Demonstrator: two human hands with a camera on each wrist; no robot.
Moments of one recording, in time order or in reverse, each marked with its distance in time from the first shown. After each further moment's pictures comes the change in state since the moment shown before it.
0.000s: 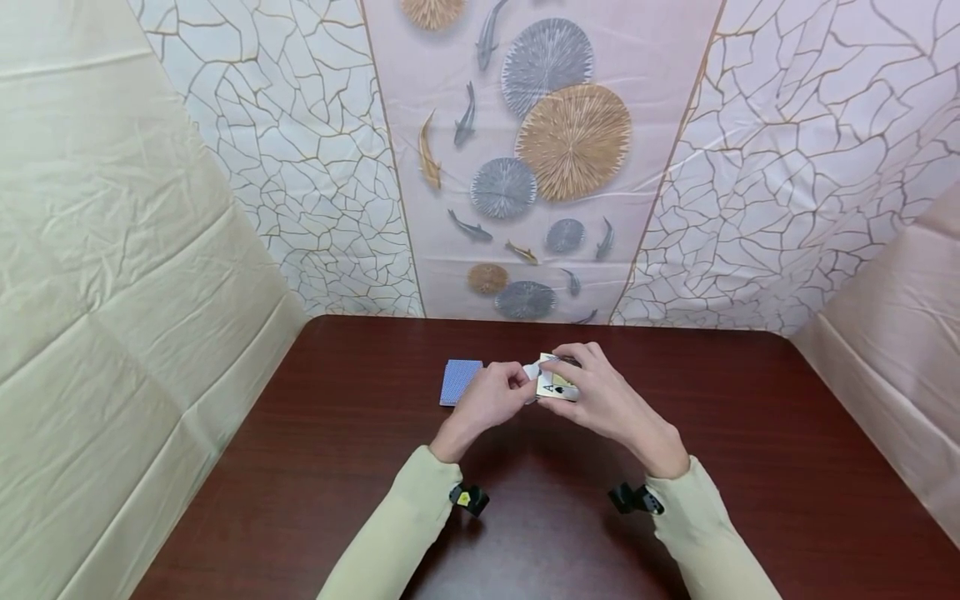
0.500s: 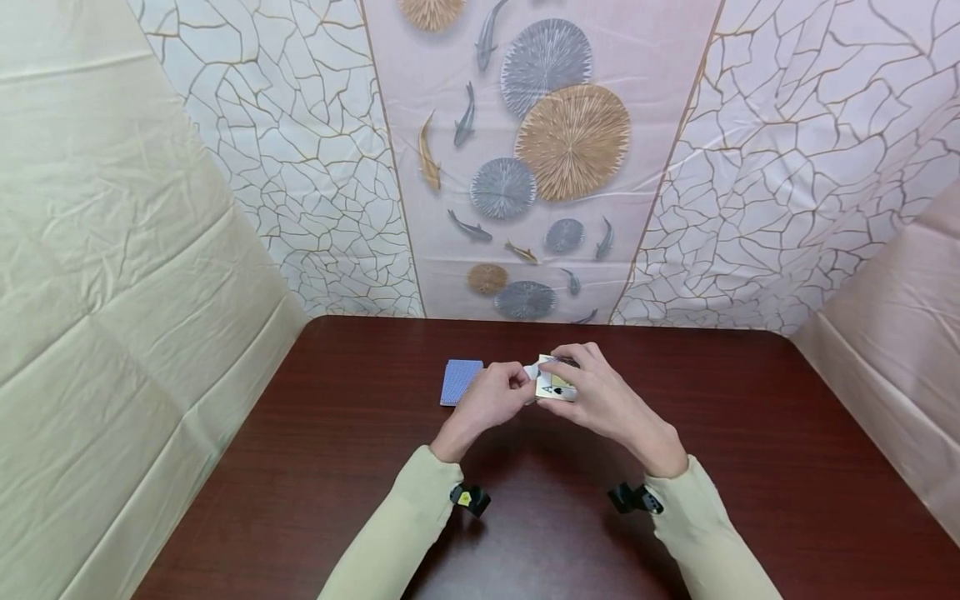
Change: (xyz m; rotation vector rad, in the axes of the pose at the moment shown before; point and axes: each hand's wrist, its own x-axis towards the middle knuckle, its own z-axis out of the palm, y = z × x) left_hand 0.002 -0.001 0.001 0.021 0.002 0.002; right_hand 0.000 0.001 0.001 0.005 0.003 -0.019
